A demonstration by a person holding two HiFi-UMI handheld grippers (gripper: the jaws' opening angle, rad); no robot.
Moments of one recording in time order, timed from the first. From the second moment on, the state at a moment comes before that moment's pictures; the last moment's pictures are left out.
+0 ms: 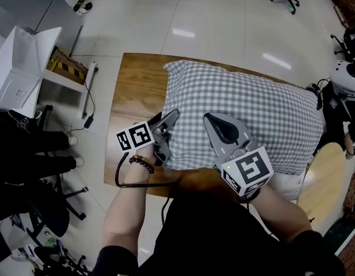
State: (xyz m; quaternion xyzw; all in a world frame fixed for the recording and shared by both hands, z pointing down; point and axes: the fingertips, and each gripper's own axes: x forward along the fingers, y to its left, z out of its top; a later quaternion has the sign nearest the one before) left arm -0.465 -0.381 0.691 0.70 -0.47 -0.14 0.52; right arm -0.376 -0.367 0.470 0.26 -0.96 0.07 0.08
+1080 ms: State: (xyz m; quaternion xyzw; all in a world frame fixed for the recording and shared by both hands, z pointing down) left arm -0.461 -0.360 0.647 0.74 -0.59 0.03 0.32; right arm -0.356 -0.332 0.457 0.27 -0.96 0.05 0.06
